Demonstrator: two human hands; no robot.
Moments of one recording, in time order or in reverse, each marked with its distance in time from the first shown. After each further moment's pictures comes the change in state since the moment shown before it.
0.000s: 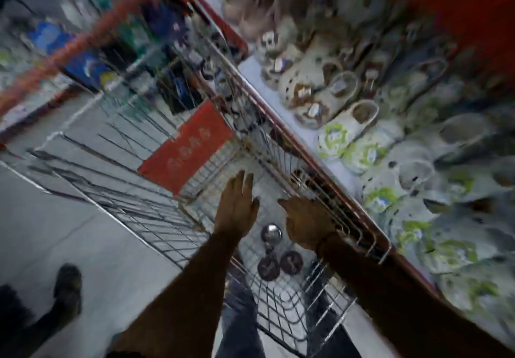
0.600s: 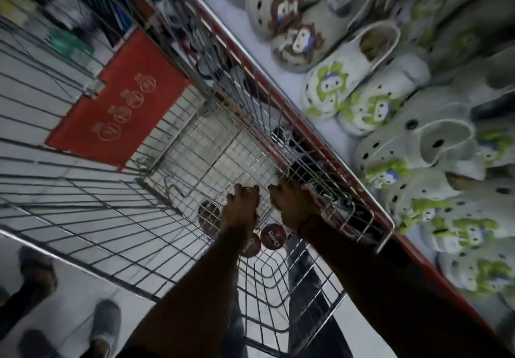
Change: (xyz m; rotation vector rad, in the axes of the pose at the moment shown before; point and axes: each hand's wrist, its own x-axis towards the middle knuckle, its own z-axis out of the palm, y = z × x) left_hand -0.008 0.031 0.143 -0.001 -0.439 -0.130; right_hand 0.023 0.051 0.095 -0.161 -0.296 0.135
